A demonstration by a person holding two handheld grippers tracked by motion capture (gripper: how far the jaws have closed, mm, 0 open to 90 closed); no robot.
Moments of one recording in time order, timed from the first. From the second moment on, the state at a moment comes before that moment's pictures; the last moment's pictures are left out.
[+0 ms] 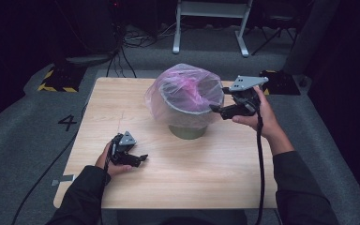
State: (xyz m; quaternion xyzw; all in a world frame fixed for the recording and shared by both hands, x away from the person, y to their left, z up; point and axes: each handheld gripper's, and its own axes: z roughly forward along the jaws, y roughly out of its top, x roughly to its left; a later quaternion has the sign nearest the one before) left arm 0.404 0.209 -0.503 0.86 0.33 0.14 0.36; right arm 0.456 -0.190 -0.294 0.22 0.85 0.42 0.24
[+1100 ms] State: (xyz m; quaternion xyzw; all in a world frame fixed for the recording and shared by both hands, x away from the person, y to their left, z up) left arm 0.405 0.209 -0.503 0.86 0.33 0.14 0.36; right arm 0.405 -0.221 -0.359 0.21 0.87 0.35 0.28
